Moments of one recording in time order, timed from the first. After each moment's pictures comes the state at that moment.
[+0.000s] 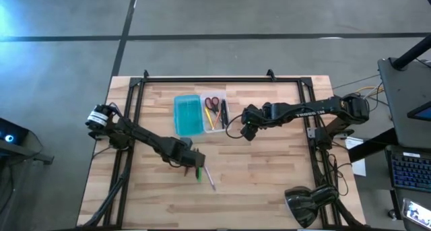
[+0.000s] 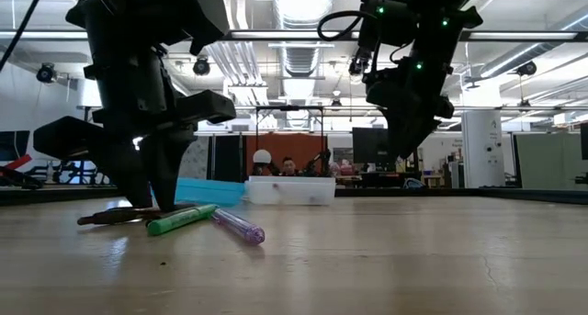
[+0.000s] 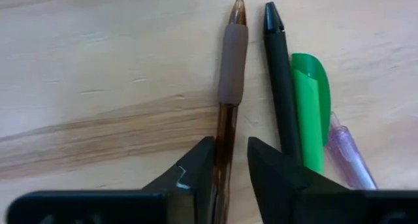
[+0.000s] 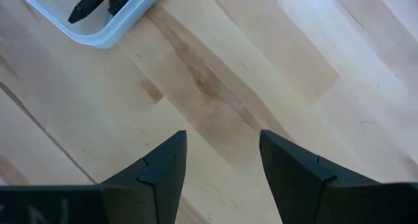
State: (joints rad) left arm -0.28 1.71 0.93 -0.56 -0.12 -1.65; right arm -0.11 1.56 1.00 -0.70 0.32 0.59
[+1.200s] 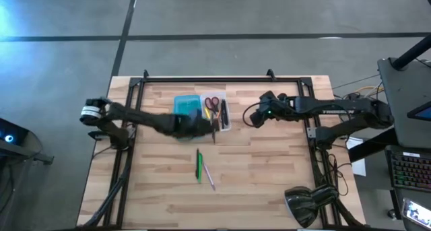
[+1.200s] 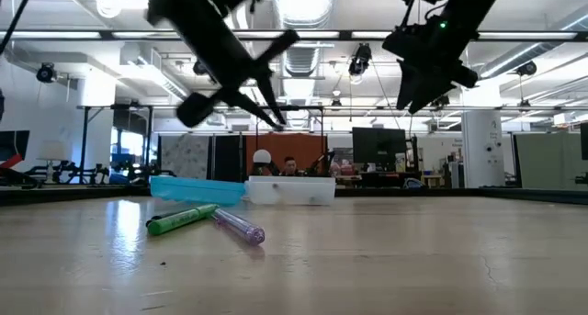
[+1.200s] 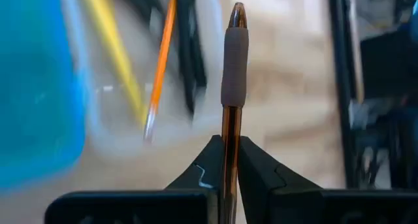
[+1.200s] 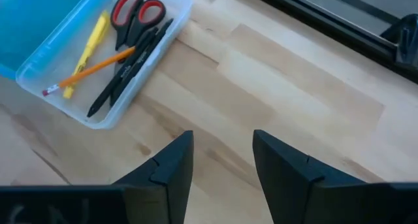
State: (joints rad) left arm 0.00 1.57 1.03 -0.22 -0.39 -1.49; right arm -0.15 1.24 0.93 -0.70 0.43 0.70
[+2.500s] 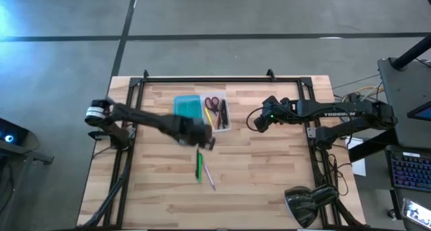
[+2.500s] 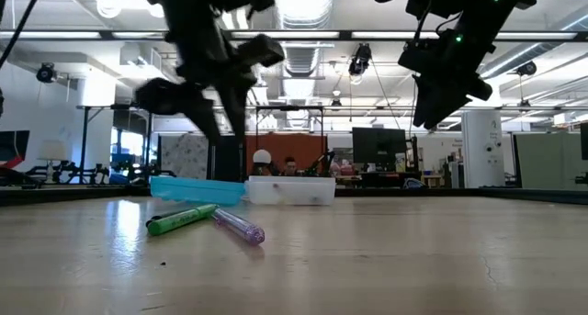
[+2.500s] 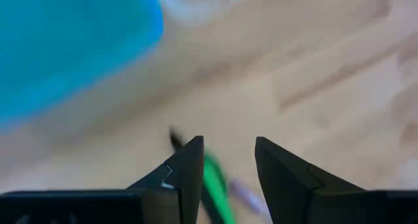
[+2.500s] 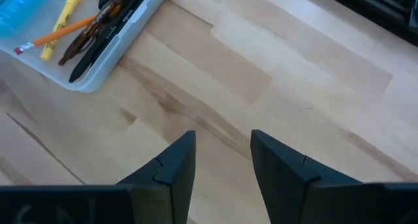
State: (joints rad) left arm -0.08 1.64 1.17 -0.70 -0.11 -1.27; right arm -0.15 1.20 0.82 -0.69 0.39 0.70
